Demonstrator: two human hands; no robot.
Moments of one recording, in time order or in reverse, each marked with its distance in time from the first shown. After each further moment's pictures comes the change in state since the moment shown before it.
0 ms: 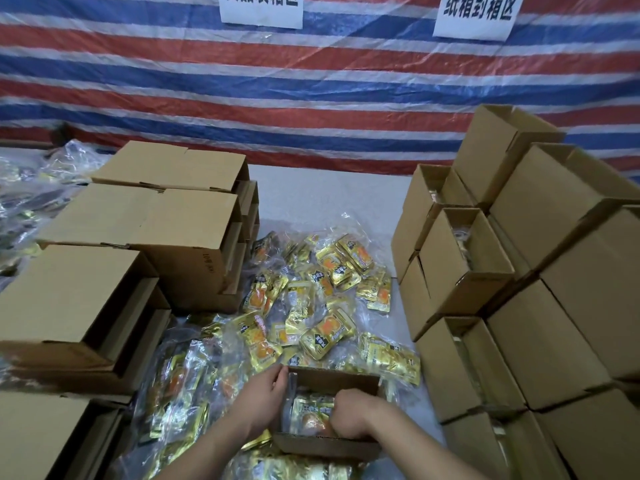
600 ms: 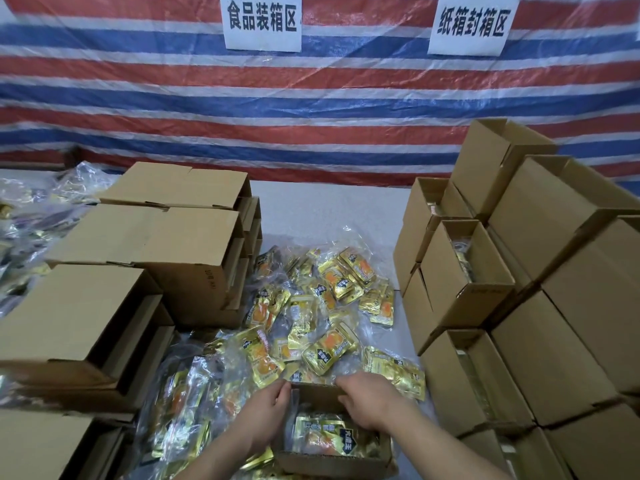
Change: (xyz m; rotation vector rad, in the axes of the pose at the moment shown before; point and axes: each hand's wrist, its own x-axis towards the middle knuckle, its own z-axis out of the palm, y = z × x) left_hand -0.002 0.009 -0.007 -0.008 -0.060 -0.063; right_hand 0.004 0.027 -0.025 -0.254 0.408 -0.202
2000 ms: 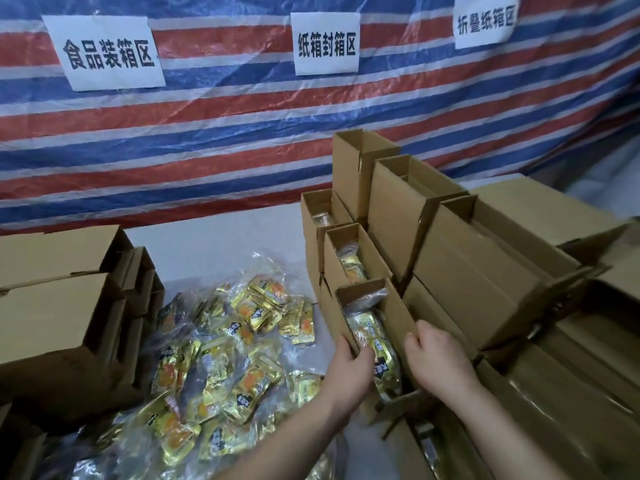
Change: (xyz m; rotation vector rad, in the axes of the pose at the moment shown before) left_hand -0.019 0.278 0.116 -0.413 -0.284 0.160; right_hand -0.160 0.147 -0.075 0.500 0.686 0.714
